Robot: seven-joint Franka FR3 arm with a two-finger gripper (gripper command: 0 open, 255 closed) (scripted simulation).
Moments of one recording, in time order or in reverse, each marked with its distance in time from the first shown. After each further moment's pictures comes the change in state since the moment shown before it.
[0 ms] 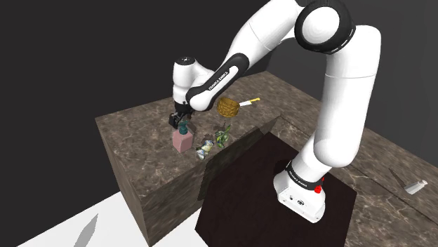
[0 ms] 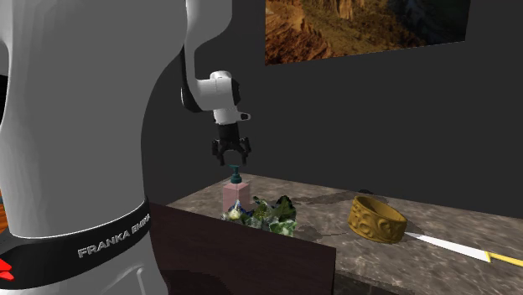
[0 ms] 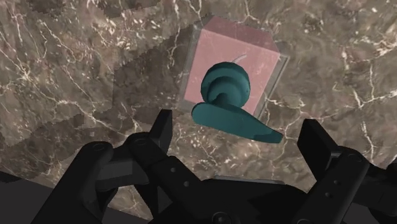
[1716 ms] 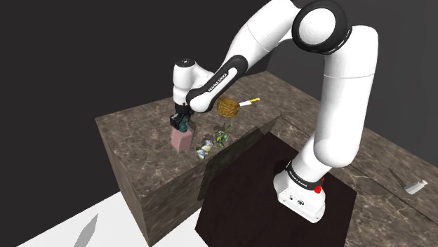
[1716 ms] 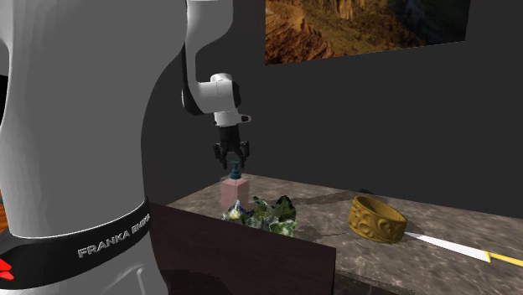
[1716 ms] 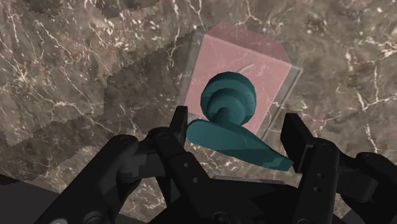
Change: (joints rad) arm 0.002 0.018 -0.007 0.004 -0.009 0.014 0.005
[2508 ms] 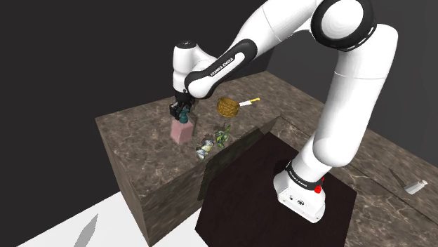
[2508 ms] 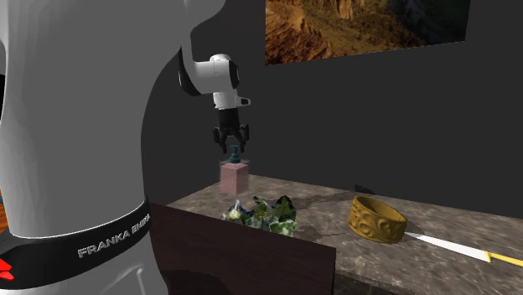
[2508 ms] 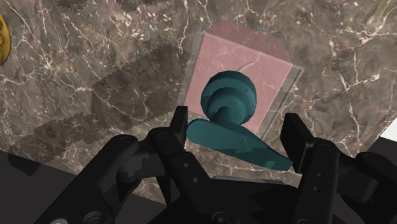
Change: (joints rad) arm -0.030 -0.127 0.046 0.001 0.077 -0.123 -0.064
